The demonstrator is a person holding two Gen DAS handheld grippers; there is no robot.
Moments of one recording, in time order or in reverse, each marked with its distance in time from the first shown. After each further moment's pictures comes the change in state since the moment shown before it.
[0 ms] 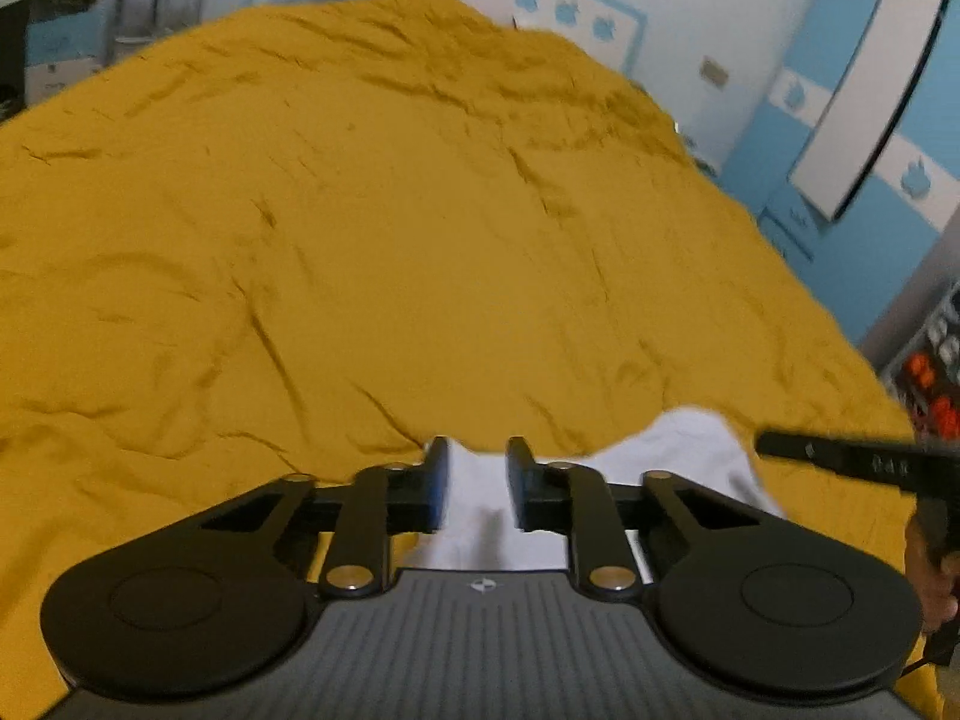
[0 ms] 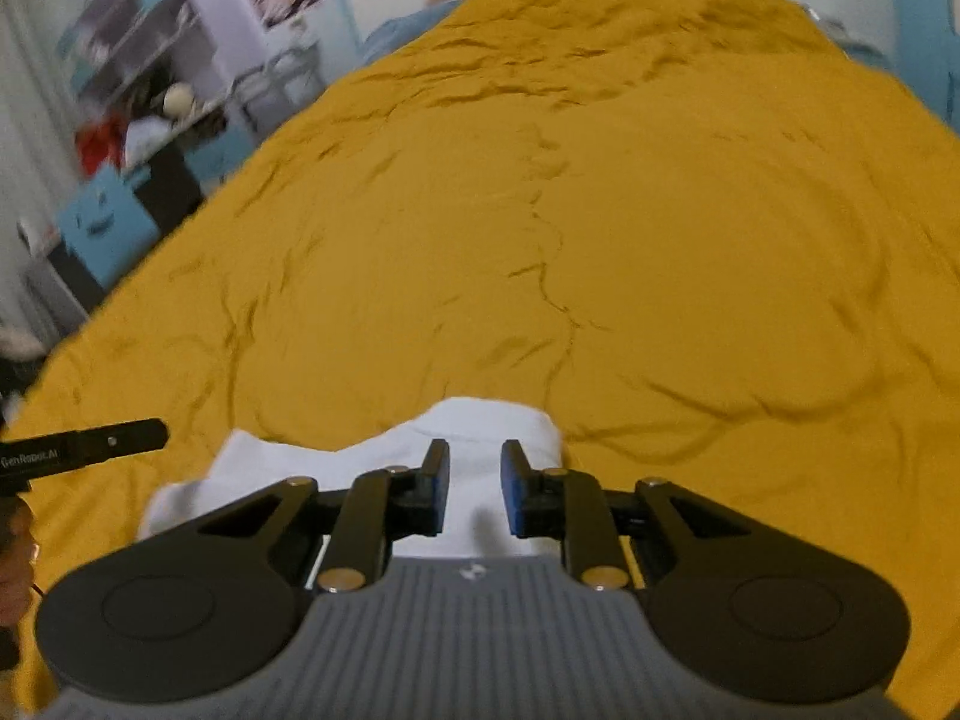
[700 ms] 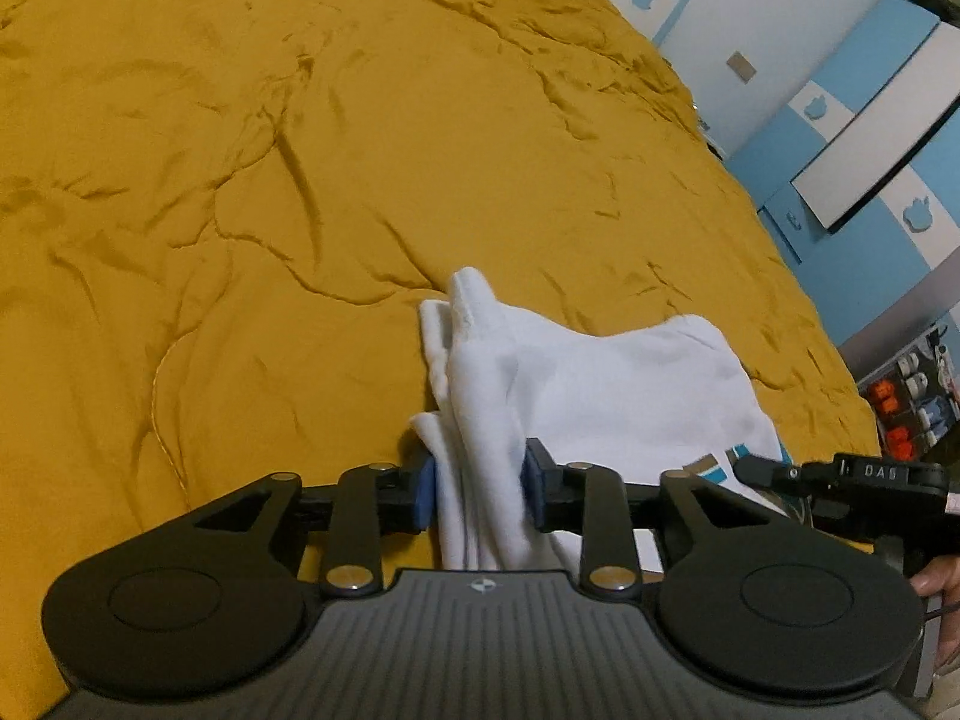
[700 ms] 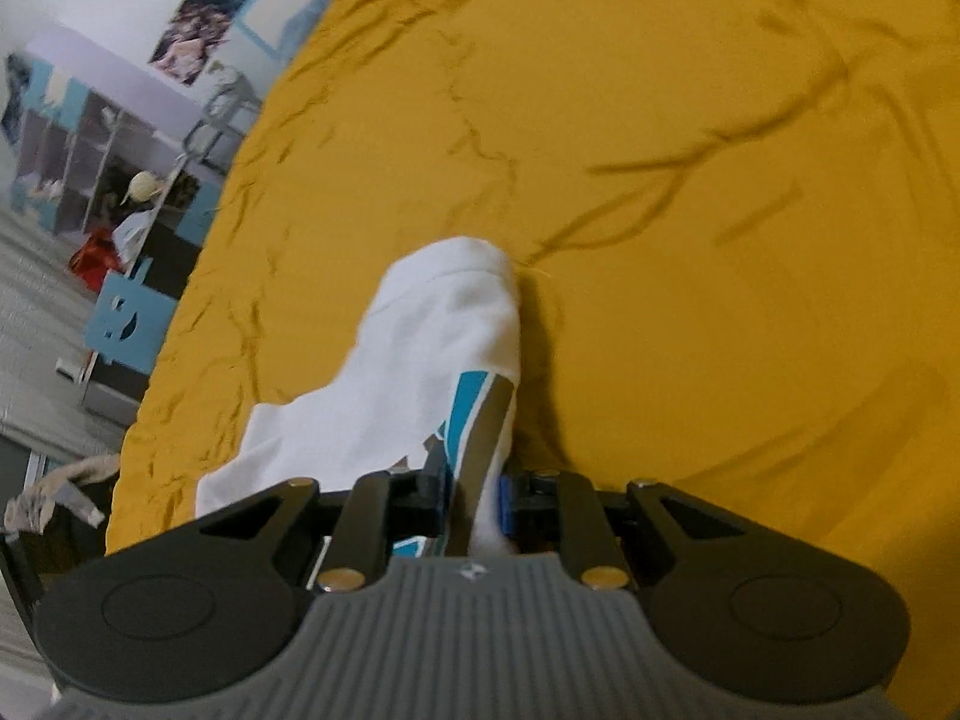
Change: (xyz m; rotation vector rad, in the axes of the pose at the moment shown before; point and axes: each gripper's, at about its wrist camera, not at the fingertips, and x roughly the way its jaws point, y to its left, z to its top) left arm 0.005 0.030 -0.053 -0.195 0.093 -0.097; right arm 0.009 -0.060 -0.068 0.462 0.130 0.167
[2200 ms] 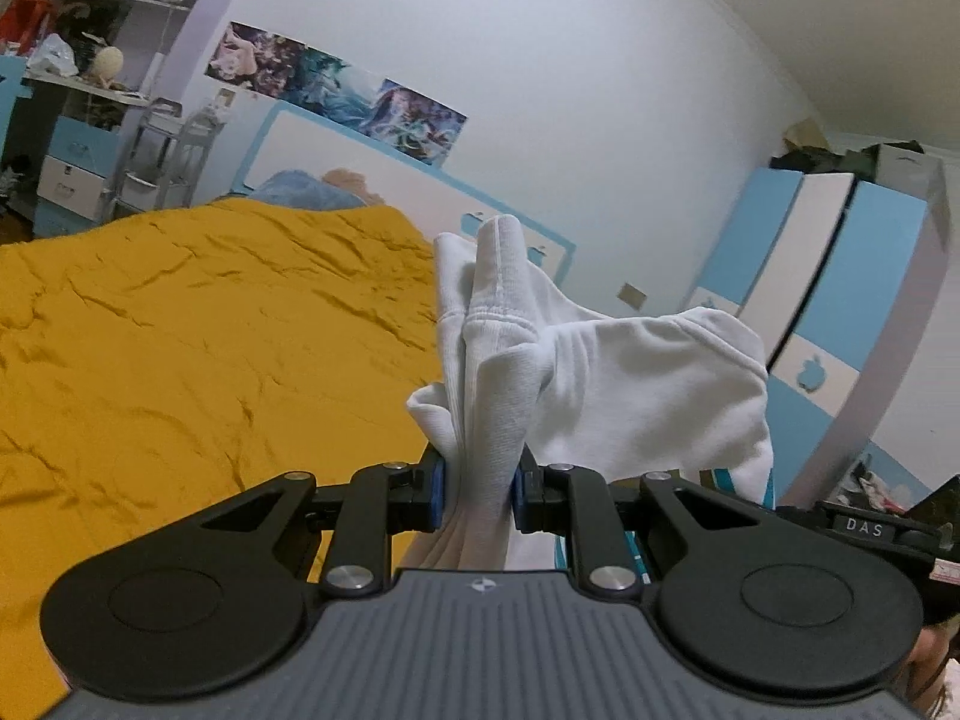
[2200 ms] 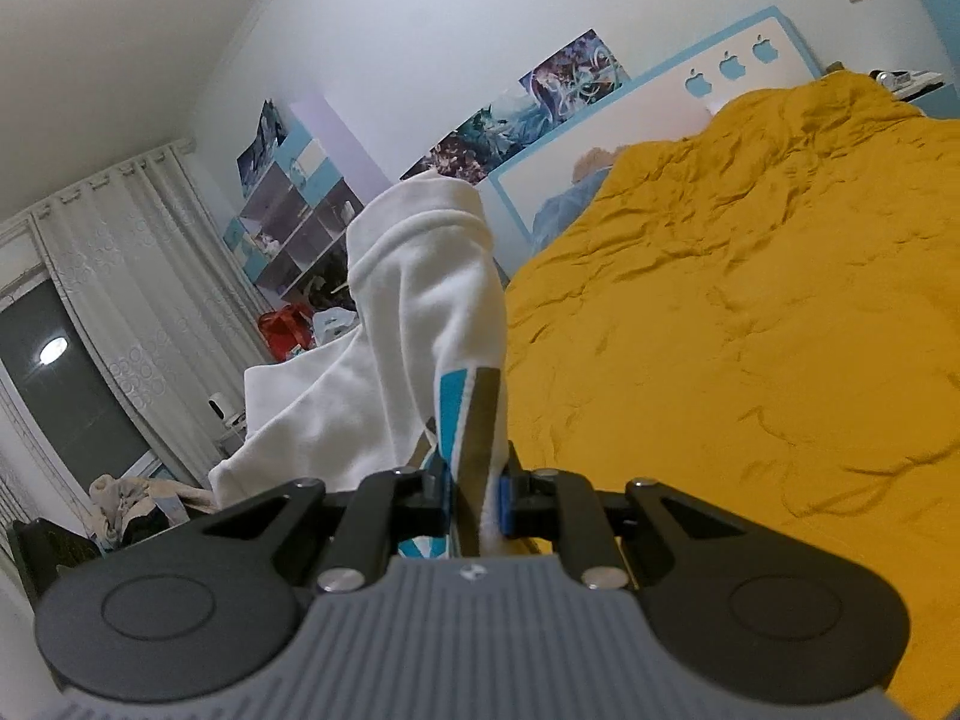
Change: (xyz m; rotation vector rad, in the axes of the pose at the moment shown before) left arm -0.190 -0.094 0.006 0.109 -0.542 -0.112; right arm -0.160 0.151 -0.031 -0.345 -0.395 0.318
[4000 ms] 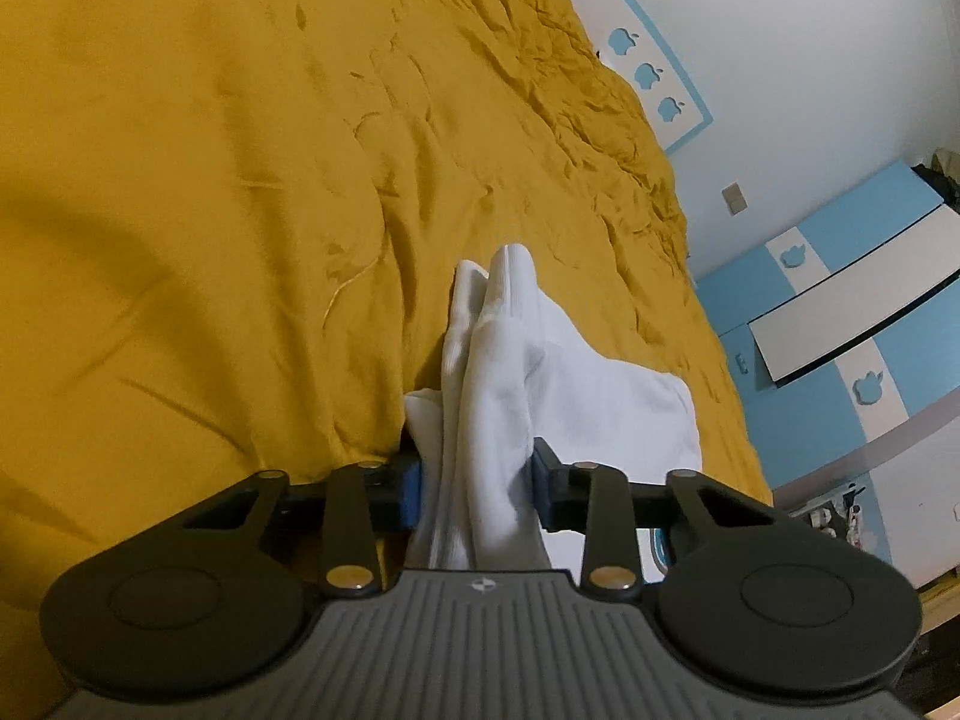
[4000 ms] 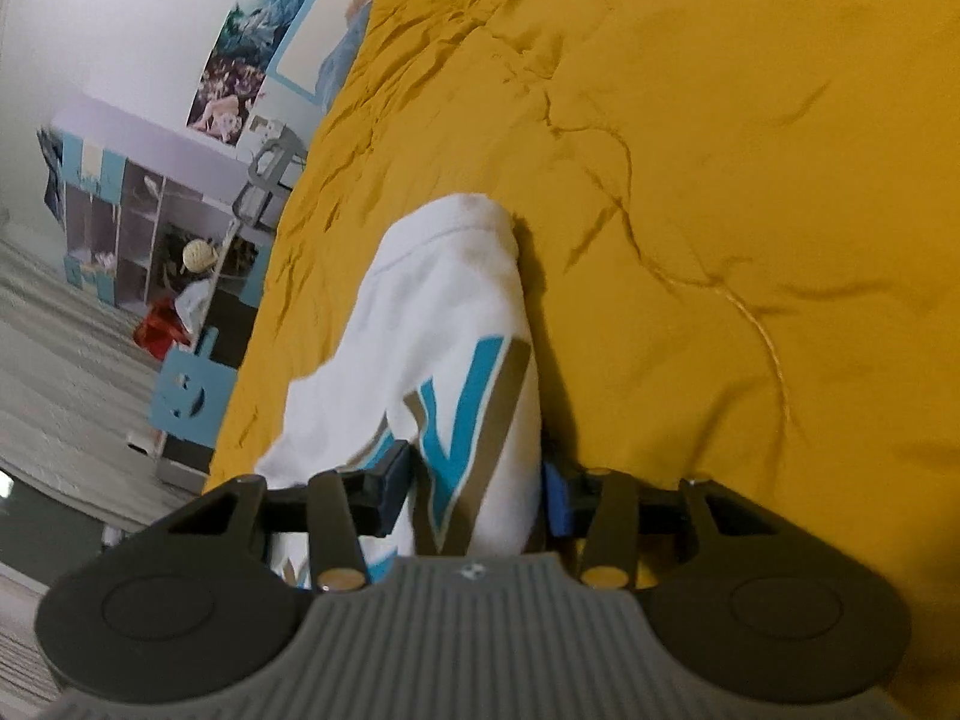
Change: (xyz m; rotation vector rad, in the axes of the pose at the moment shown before) left arm 0.290 0.268 -0.039 -0.382 0.425 -0.048; right arm 0.304 -0.238 -0.046 0.456 0.278 -0.156
